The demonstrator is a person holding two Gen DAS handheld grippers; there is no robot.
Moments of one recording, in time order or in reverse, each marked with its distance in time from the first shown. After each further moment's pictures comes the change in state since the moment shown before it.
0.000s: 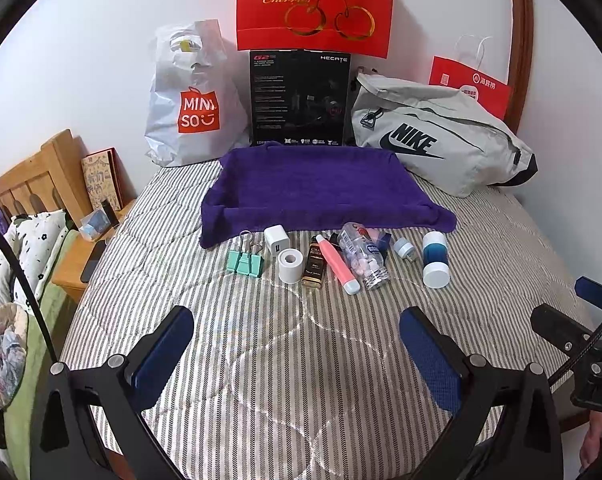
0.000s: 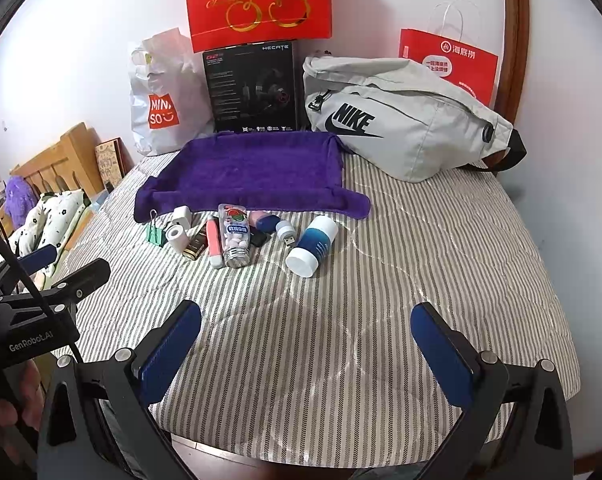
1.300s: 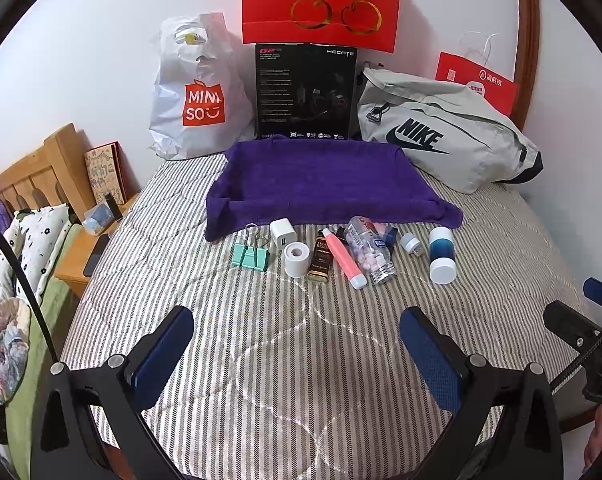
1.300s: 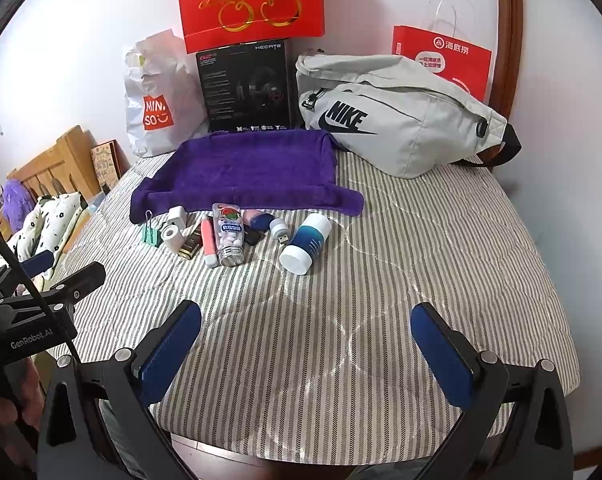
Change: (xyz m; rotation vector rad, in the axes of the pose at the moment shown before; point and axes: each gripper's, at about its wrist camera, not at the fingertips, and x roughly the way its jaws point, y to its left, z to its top) left arm 0.006 0.005 -0.001 -0.009 0.023 0.012; right arm 0.000 -0.003 -0.003 0.019 0.005 -0.009
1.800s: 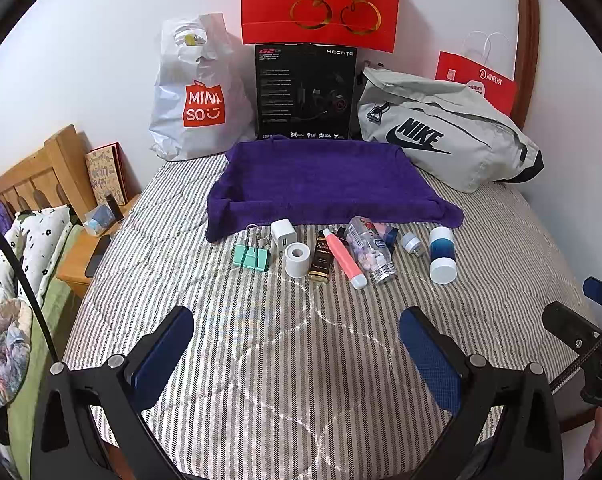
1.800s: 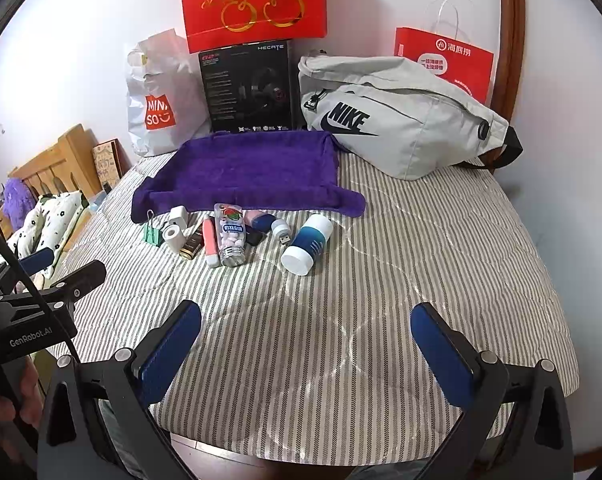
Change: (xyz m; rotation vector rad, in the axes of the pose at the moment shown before) left arm -0.003 0.000 0.001 0.002 0.006 0.002; right arm 0.000 0.001 0.000 -0.009 -0.001 0.001
